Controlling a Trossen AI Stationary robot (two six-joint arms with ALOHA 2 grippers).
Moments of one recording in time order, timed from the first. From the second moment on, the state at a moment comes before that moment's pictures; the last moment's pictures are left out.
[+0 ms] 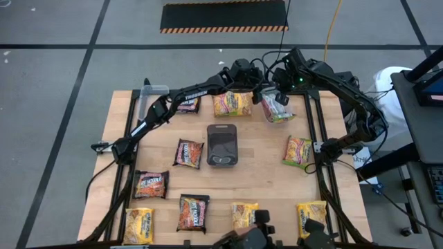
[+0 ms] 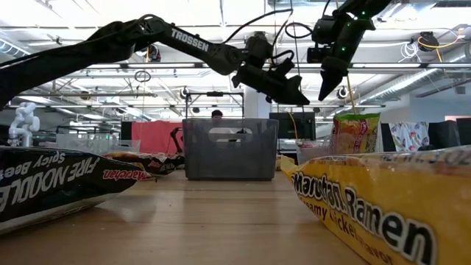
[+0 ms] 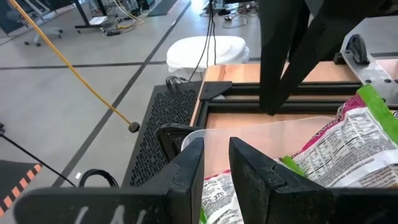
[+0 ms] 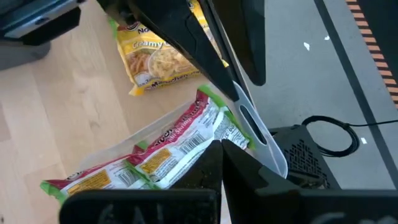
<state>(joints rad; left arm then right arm) 0.50 2.52 2.35 -0.16 0.26 0.28 -0.91 1.44 1.30 -0.91 -0.14 -0.54</state>
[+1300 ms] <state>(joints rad) 0.64 2.32 2.35 -0.61 0.26 0.23 -0.91 1.76 1.30 -0.82 -0.13 -0.78</state>
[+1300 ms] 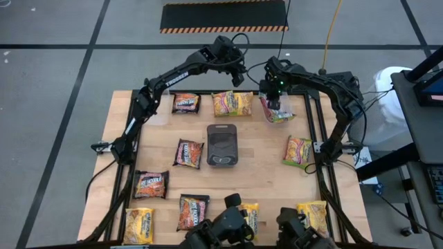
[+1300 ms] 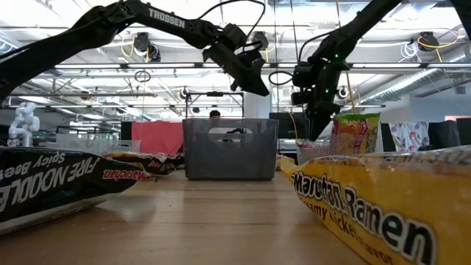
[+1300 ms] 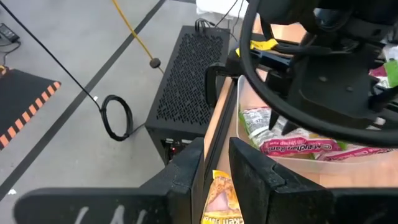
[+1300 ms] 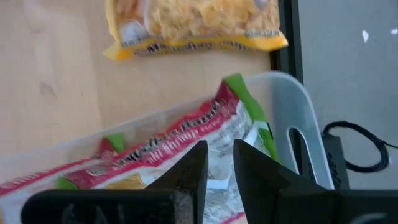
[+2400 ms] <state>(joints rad) 0.64 2.32 2.35 -0.61 0.26 0.23 -1.02 1.83 1.30 -0.83 -0.29 -0.73</state>
